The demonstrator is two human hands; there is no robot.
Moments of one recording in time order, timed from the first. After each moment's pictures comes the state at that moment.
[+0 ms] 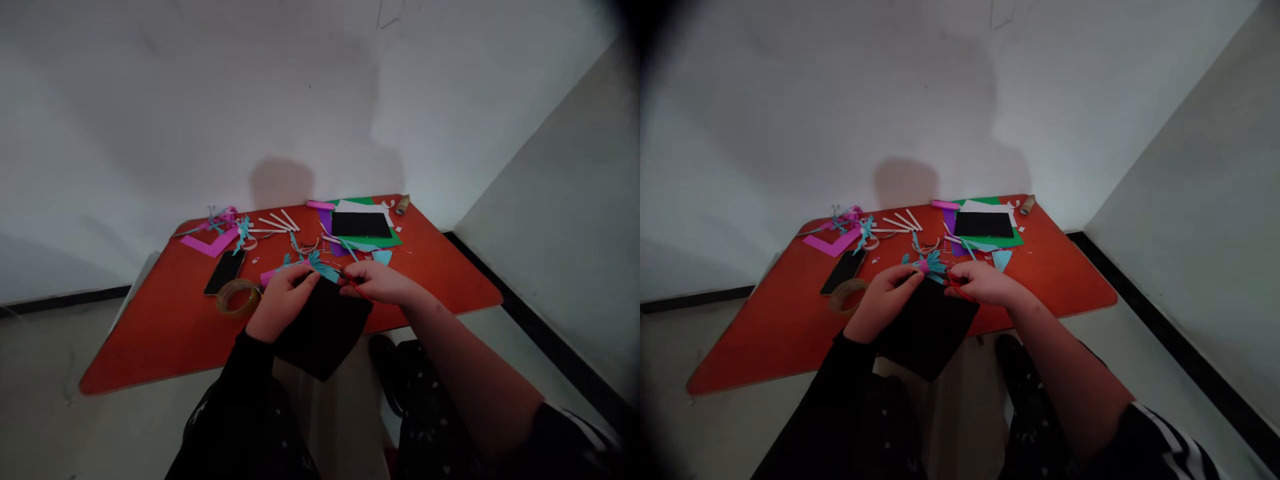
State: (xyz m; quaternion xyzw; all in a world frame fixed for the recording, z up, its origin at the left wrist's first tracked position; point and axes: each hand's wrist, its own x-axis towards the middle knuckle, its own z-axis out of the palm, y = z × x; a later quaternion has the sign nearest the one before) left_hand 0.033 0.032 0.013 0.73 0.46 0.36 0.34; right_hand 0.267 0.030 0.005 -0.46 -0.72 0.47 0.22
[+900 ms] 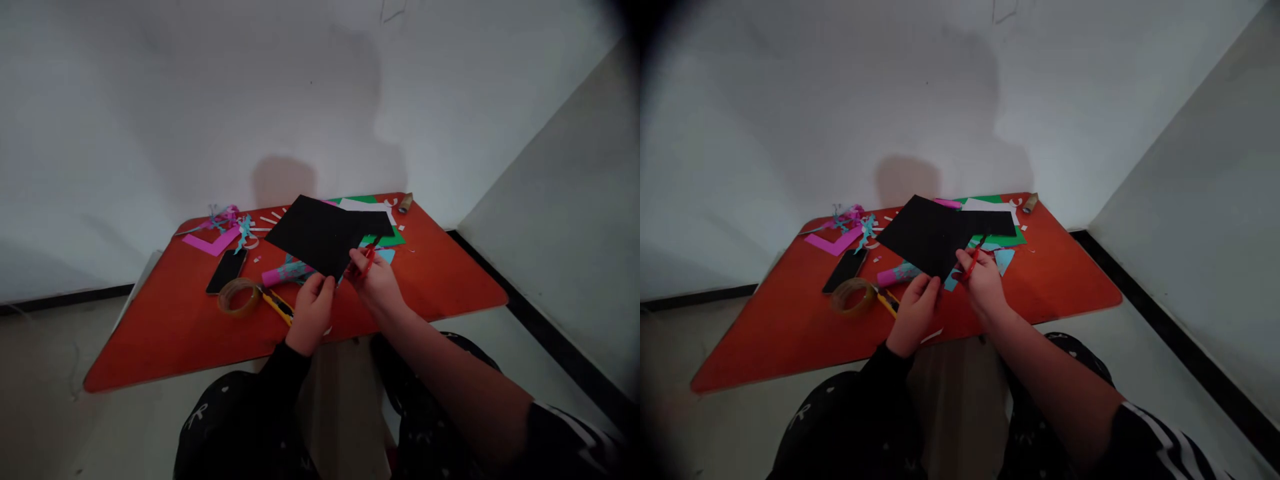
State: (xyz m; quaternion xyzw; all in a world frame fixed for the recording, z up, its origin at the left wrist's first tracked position) left_hand 0.083 0.008 -0.033 0.53 0.49 0.46 0.51; right_hand 0.217 0.027 -0.017 -0.45 -0.21 0.55 0.67
